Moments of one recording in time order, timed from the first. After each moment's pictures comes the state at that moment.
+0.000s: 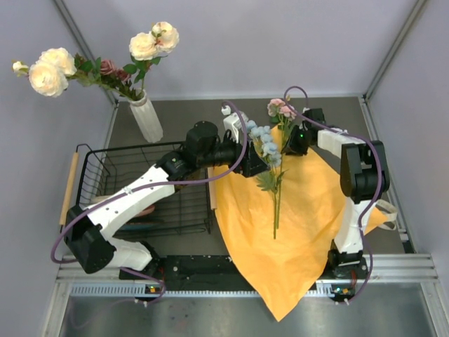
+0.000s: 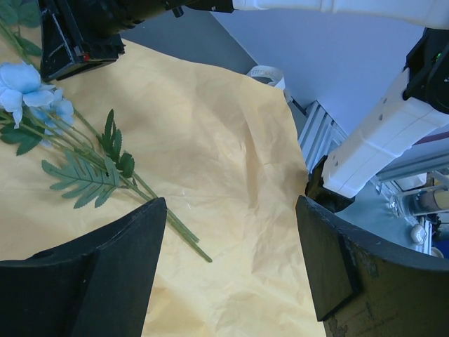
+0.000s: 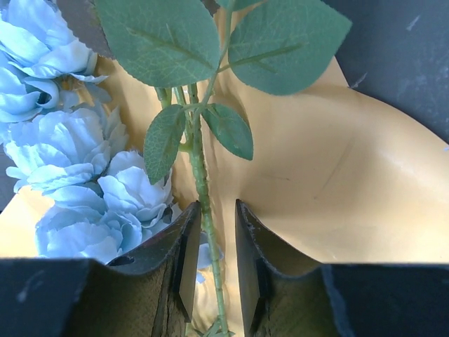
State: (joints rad) left arm -0.79 1.35 1.21 -0.13 0.43 -0.50; right arm 0.13 1.99 1.33 -0.33 -0.29 0.50
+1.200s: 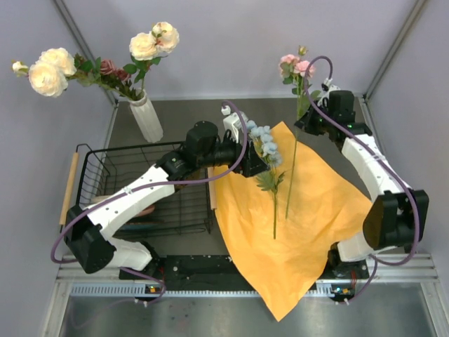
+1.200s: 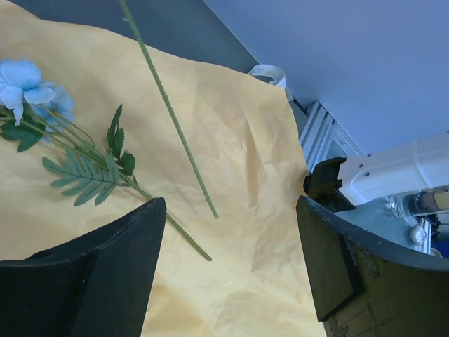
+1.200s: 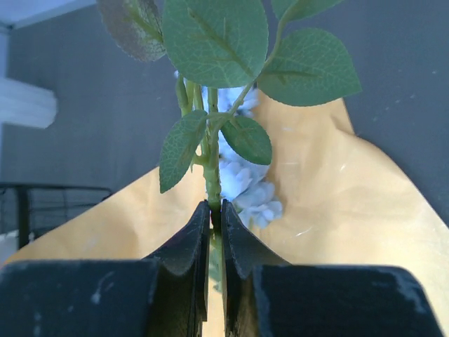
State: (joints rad) left arm -0.79 1.35 1.21 -0.14 0.42 -0.50; right arm 0.13 1.53 1.29 -0.37 -0.23 0.42
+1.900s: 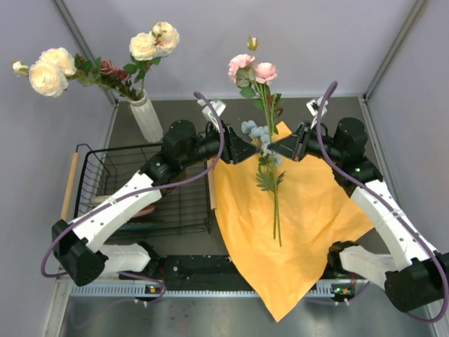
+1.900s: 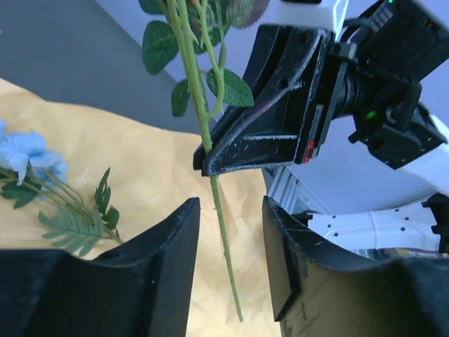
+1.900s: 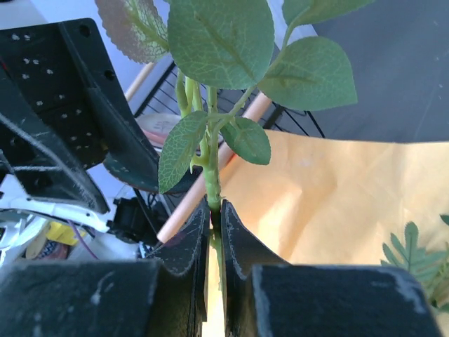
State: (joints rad) left arm -0.74 1.25 1.17 0.03 0.42 -0.62; right arm 0.30 1.05 0.98 -0.07 -0.75 0.55
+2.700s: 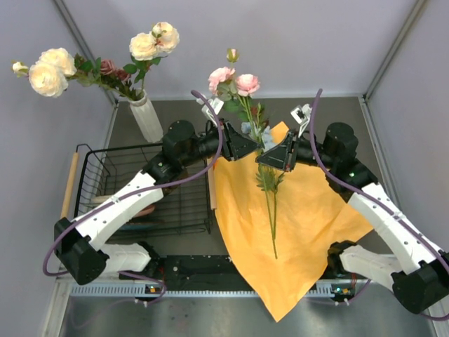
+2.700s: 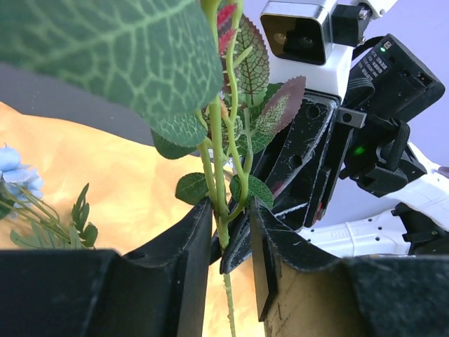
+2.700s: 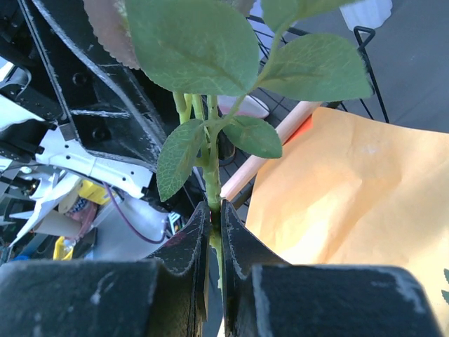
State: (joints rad) left arm -0.73 1.25 1.14 0.15 0.43 -0.72; right arm 0.45 1.02 0.97 -0.05 -0.78 0.58
